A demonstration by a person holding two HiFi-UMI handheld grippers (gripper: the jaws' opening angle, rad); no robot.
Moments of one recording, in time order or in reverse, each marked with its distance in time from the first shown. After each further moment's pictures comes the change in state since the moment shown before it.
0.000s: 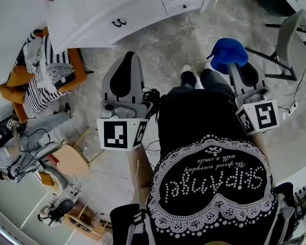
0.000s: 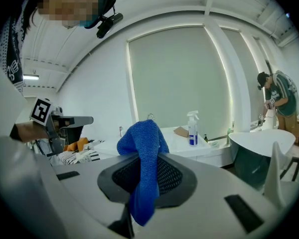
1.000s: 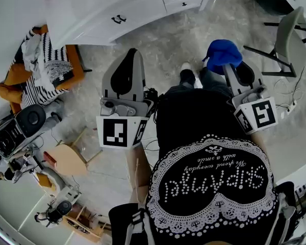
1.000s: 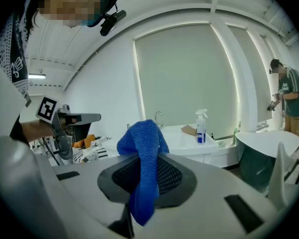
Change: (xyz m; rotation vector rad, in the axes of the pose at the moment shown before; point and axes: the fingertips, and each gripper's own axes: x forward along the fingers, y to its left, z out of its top) left arm -0.020 -0.005 -0.003 -0.002 -0.015 -0.034; right arm -0.009 0.034 -0.009 -0.029 0.024 0.066
